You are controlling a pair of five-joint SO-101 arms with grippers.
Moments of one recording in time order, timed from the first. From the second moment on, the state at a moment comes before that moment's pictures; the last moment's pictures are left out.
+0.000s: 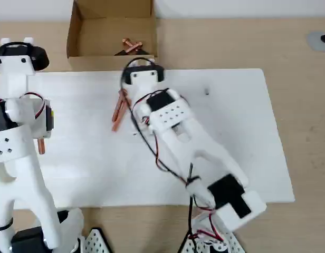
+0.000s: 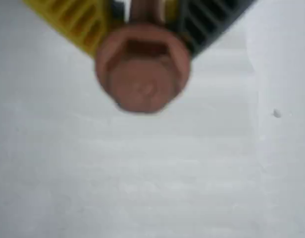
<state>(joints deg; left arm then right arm) -17.5 -27.3 1.8 100.1 -21.7 -33.8 3.3 15.3 68.4 -34.0</state>
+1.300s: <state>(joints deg) -16.2 -27.3 2.1 99.6 -22.1 -31.6 23.3 2.4 68.5 -34.5</state>
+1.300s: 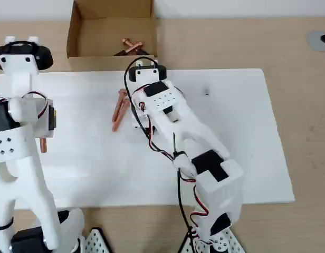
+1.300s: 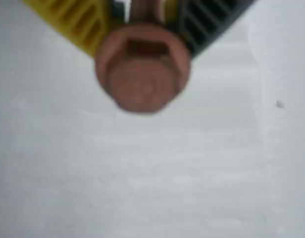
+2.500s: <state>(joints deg) -16.2 -47.8 -3.1 96.9 -13.6 -32.8 23.9 -49.5 101.6 -26.1</state>
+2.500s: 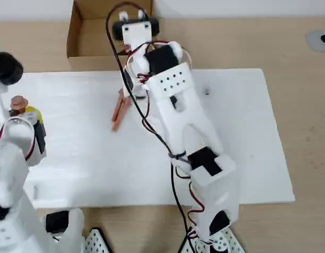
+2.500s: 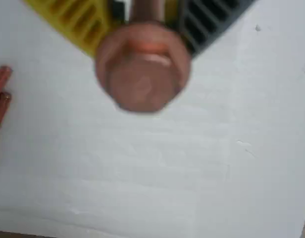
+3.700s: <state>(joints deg) -4.0 -69.5 9.1 66.6 23.8 -55.5 -60.1 49.3 46.2 -7.7</state>
